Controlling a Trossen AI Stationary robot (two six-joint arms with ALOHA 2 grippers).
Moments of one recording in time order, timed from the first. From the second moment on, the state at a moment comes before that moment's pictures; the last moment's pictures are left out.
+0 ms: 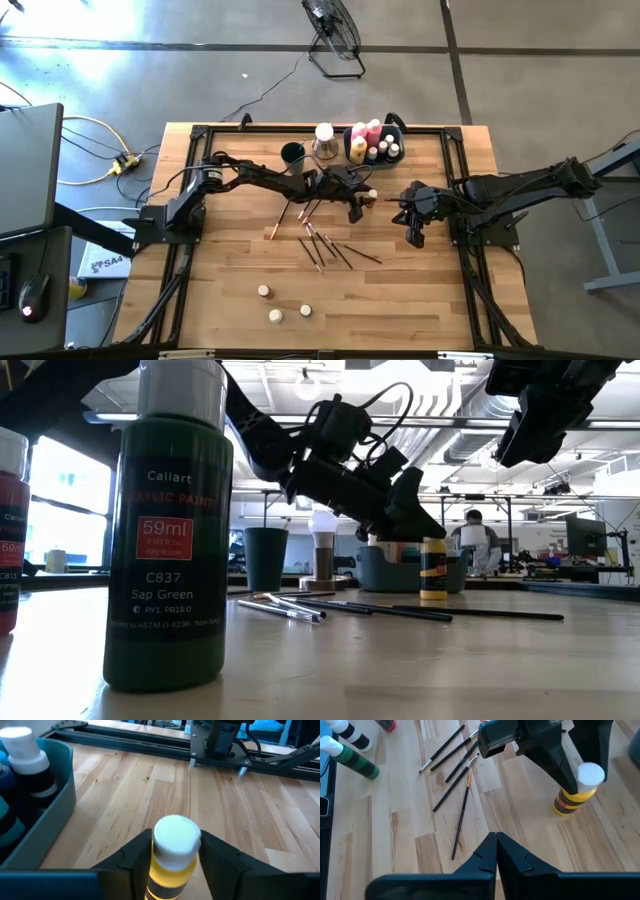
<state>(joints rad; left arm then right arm) 0.15 2.16 1.38 0.48 0.05 -0.07 0.15 0.93 0.73 -0.65 0.08 0.47</state>
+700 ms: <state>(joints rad) 0.16 2.05 1.38 0.30 0.02 0.00 0.15 0.93 0.73 -0.69 0.08 0.50</state>
